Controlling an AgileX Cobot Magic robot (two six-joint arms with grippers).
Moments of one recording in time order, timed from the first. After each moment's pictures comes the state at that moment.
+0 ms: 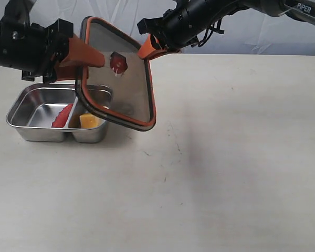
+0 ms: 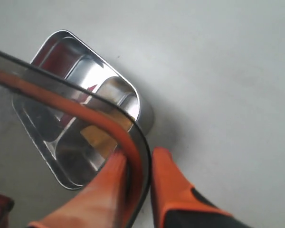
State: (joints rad) left arm -0.08 1.55 -1.02 -1.23 0.93 0.76; right arm 0.48 2.25 -2.00 0.79 1.03 -0.51
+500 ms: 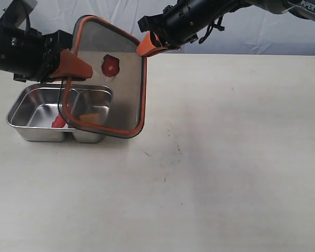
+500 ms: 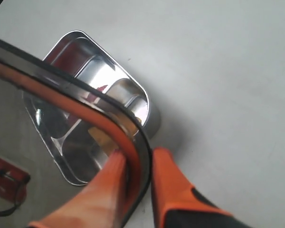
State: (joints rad) left arm -0.07 1.55 -1.02 -1.13 0.87 0.76; right arm 0.48 2.24 -2.00 0.82 1.06 -0.58
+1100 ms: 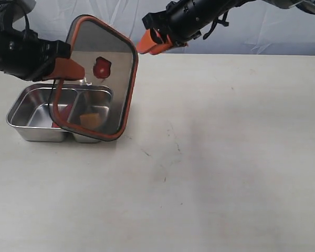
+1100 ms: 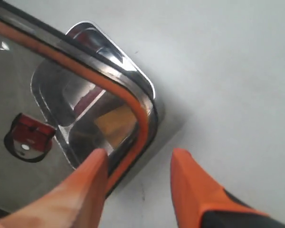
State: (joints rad) left arm -0.07 1.54 -1.02 -1.04 0.80 0.82; right arm 0.46 2.21 -2.00 0.82 1.09 -0.60
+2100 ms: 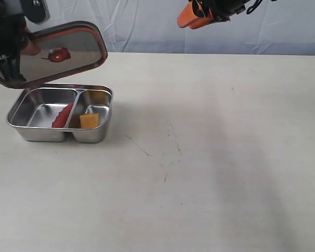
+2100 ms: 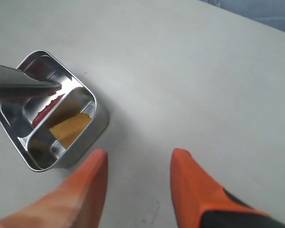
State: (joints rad) left arm -0.21 1.47 -1.15 0.00 0.61 1.08; right arm 0.31 2.13 -2.00 0.76 1.12 -0.60
